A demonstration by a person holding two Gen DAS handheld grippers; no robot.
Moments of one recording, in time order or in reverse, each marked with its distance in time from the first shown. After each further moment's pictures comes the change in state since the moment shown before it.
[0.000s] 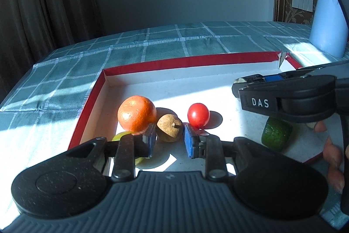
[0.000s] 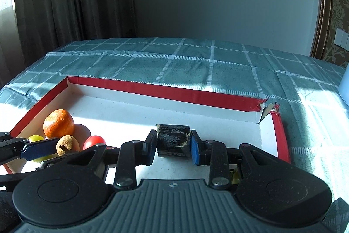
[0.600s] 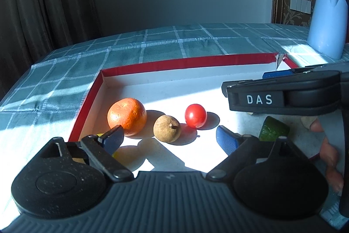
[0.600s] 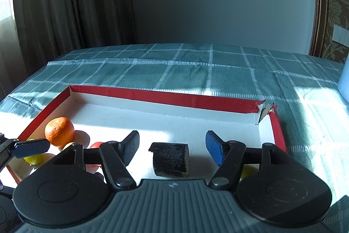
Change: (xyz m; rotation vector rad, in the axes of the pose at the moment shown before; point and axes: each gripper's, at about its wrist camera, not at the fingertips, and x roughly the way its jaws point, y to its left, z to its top) left arm -0.001 0.000 0.000 -0.007 -0.013 -0.015; right arm -0.007 -0.004 0.000 0.040 -0.030 0.012
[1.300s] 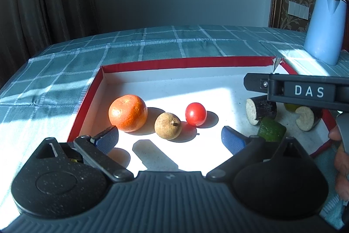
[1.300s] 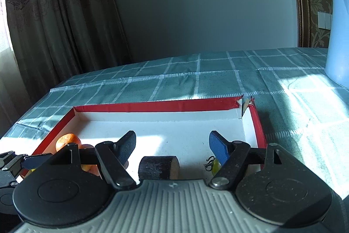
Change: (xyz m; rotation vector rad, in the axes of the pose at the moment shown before) left arm -0.003 0.009 -0.001 -0.032 0.006 -0.039; right arm -0.033 -0.023 -0.012 0.137 -0.088 0.024
